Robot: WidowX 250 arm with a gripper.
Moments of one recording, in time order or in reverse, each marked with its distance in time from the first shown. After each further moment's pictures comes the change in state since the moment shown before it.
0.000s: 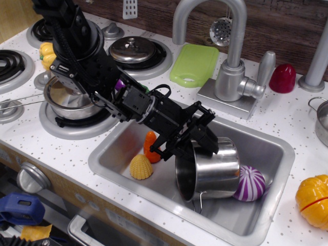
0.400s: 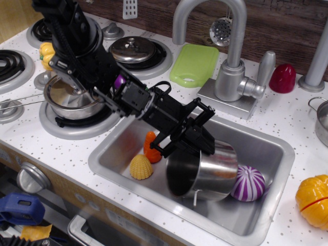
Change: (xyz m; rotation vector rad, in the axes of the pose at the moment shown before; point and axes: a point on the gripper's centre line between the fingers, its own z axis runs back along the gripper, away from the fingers) arm 0.003 0.000 0.006 0.029 0.038 0.000
